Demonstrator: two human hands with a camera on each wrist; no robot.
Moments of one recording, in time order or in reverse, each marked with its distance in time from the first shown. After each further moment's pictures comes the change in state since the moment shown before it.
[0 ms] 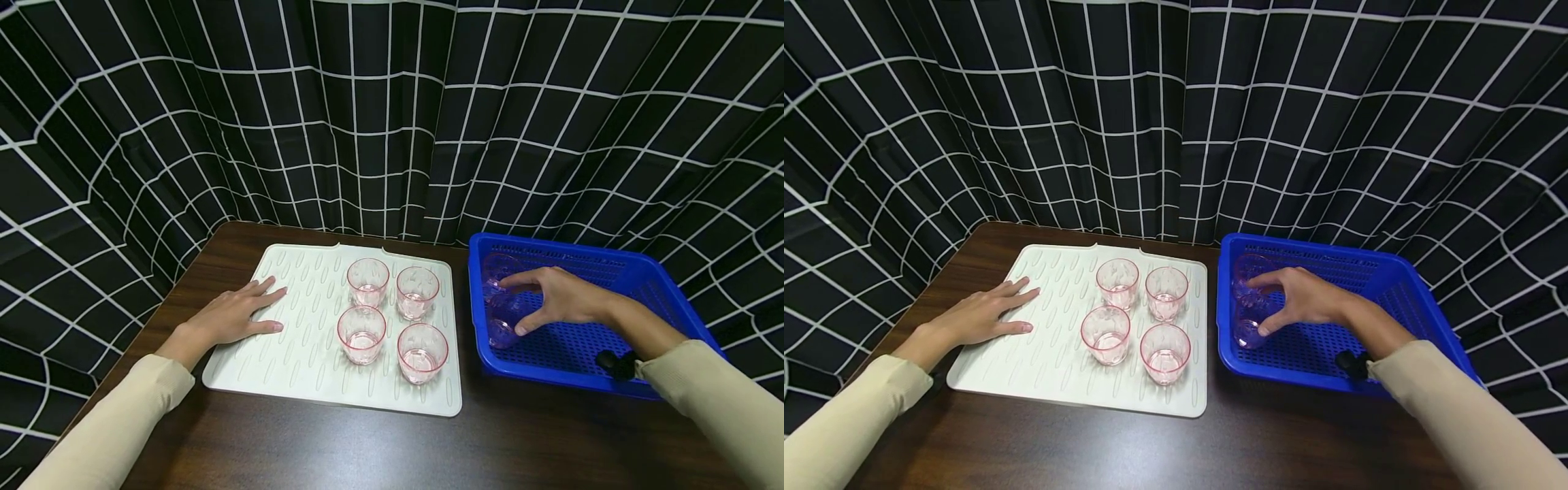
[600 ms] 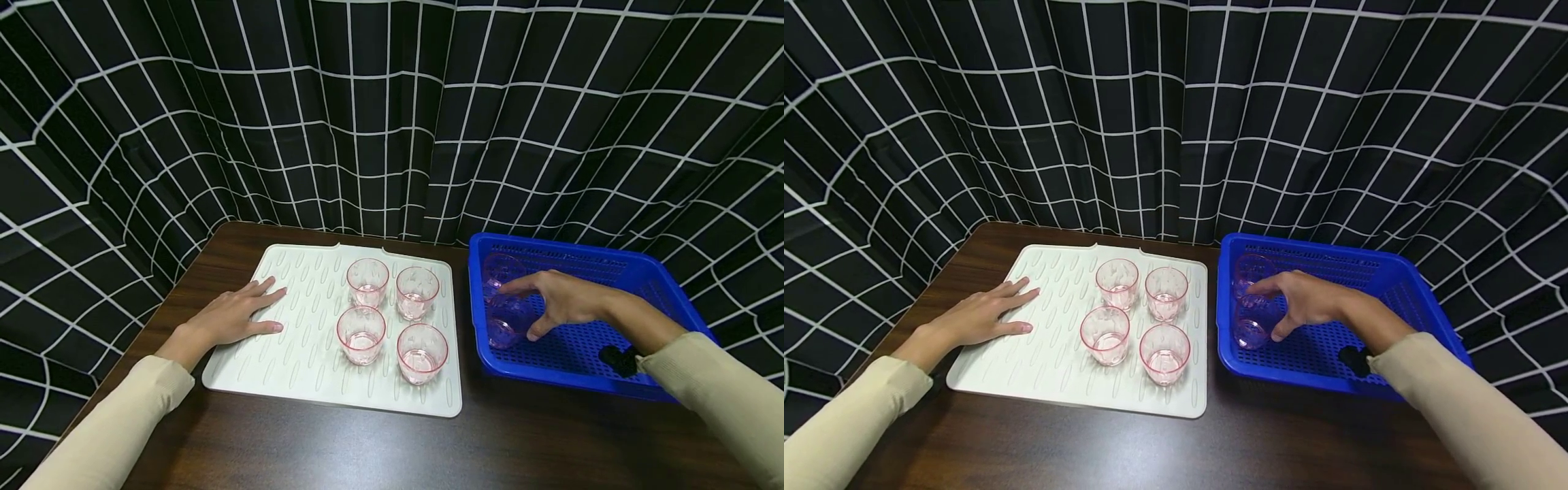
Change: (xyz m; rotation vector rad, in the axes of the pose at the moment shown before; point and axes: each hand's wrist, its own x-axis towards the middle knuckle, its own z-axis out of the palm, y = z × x) left_hand -0.001 0.001 -0.001 -0.005 -0.002 -0.009; right_hand 0.003 0.005 -0.005 0.003 -0.142 -0.014
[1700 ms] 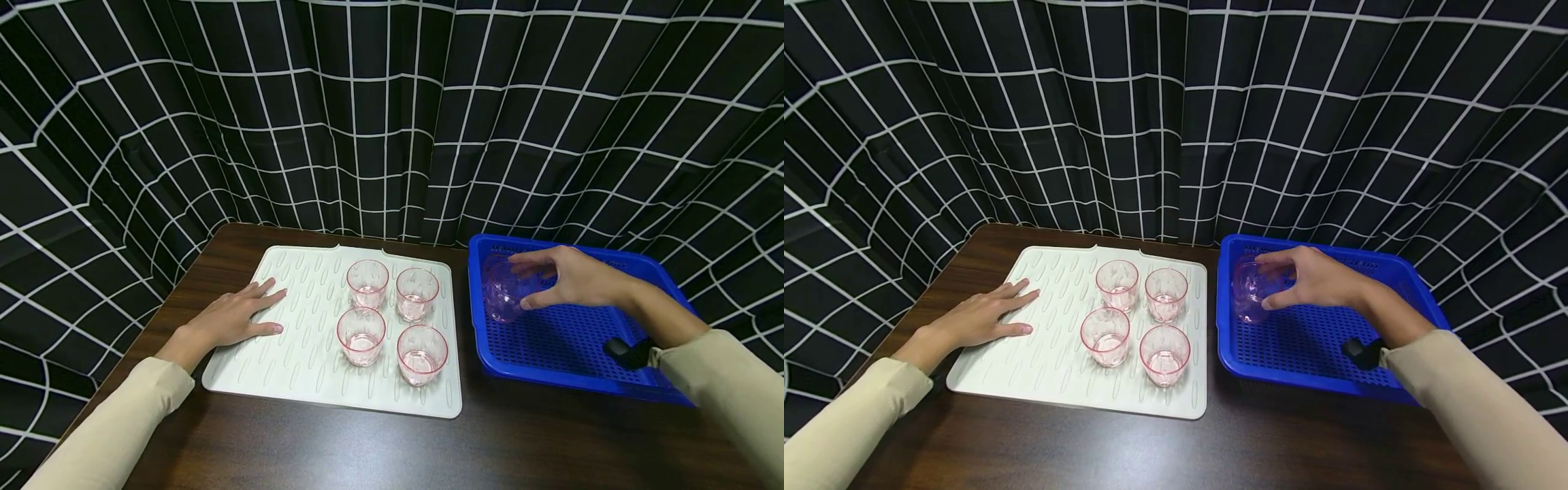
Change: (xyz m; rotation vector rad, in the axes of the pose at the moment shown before) left_hand 0.000 0.000 0.002 0.002 0.010 0.014; right_hand -0.010 -0.013 -0.022 0.030 0.231 -0.009
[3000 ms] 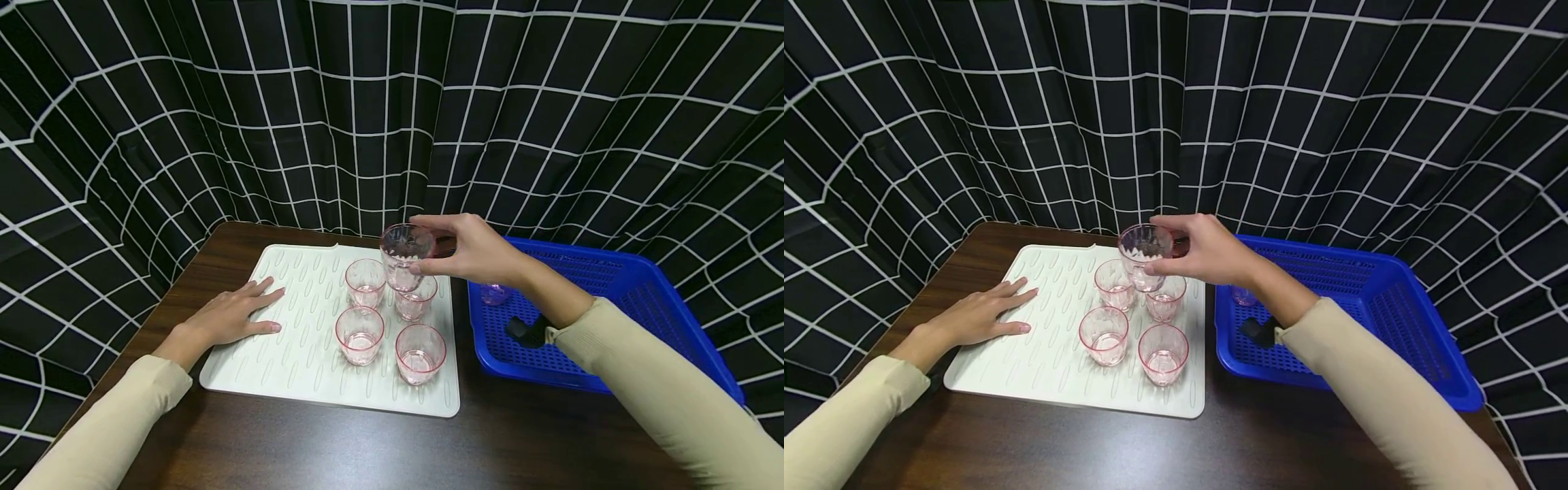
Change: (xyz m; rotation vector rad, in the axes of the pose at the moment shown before) left_hand 0.001 -0.001 -0.001 -0.003 -0.005 -0.007; right_hand 0.074 -0.122 0.026 0.142 0.160 -0.285
